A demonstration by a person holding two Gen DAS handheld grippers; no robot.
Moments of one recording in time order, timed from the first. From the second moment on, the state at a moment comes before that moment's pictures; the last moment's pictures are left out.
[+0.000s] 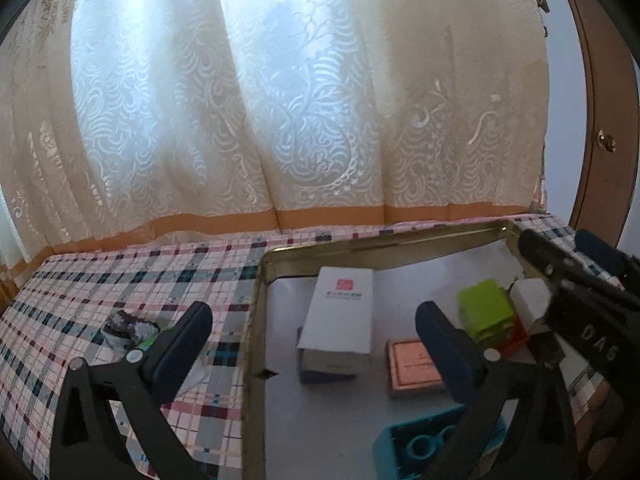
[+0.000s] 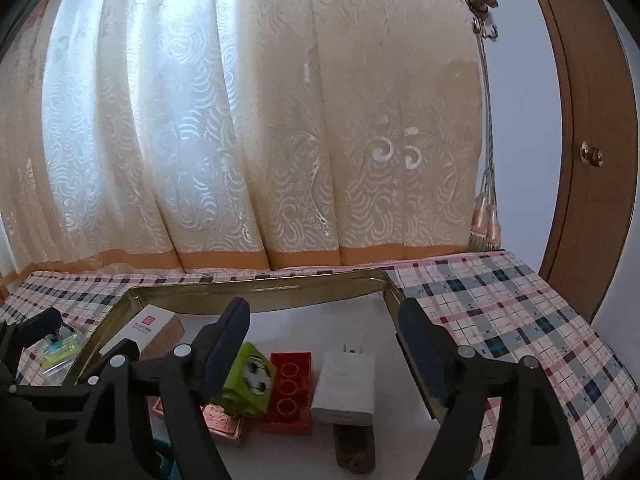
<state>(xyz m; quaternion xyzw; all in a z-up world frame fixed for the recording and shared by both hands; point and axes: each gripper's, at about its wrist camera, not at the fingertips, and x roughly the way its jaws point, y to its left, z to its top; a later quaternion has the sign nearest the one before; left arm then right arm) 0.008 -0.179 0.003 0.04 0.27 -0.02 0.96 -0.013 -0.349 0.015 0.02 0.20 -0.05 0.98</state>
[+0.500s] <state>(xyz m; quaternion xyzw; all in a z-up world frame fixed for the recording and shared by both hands) -0.015 -0.123 0.011 0.01 0.22 0.04 0.97 -0.062 -0.364 0.040 0.04 0.06 -0.15 0.99</state>
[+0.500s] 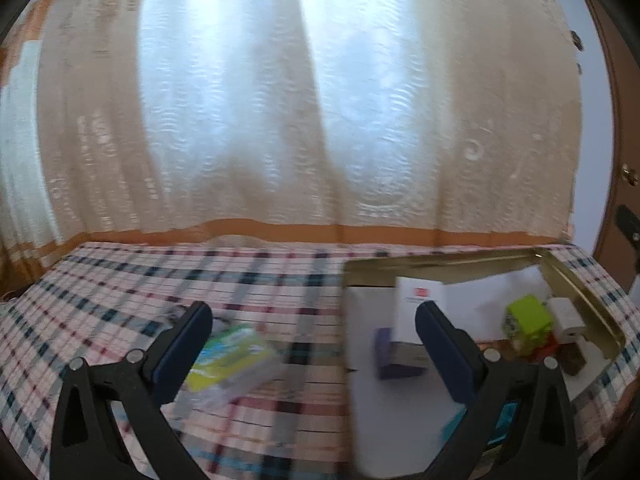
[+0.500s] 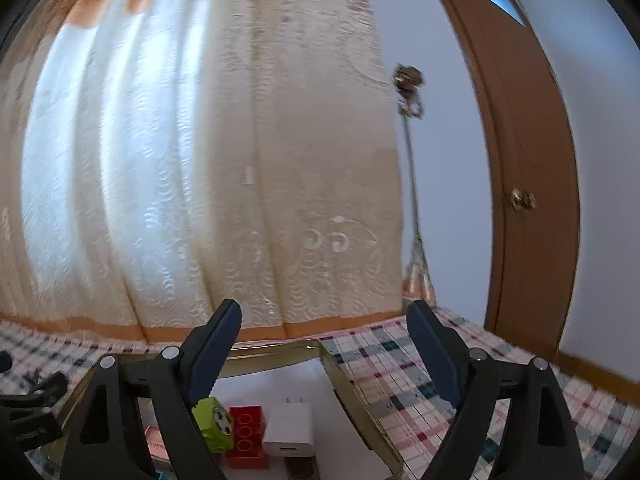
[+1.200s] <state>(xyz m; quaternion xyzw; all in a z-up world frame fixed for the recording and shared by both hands) -0.038 -0.086 0.008 0.01 0.20 0.05 0.98 -0.095 -0.345 0.028 0.10 0.07 -0.18 0.98</state>
